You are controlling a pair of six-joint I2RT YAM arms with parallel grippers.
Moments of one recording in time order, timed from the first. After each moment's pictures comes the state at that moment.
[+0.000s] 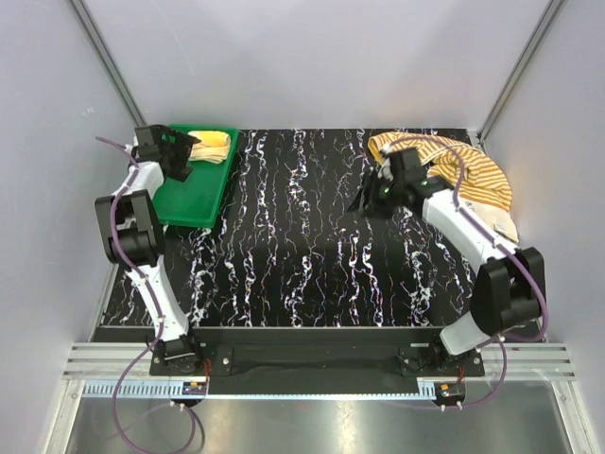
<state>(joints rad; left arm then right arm) 0.22 2.11 1.62 -0.15 0.22 -1.08 0.36 1.53 1.22 -0.55 -0.33 0.54</state>
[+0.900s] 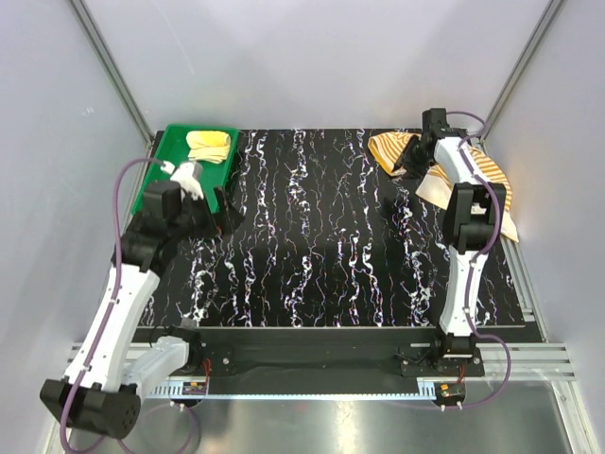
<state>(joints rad) -0.19 0.96 1.05 -0.67 0.23 -0.37 0.00 2.27 1.99 -0.76 -0.17 0.56</state>
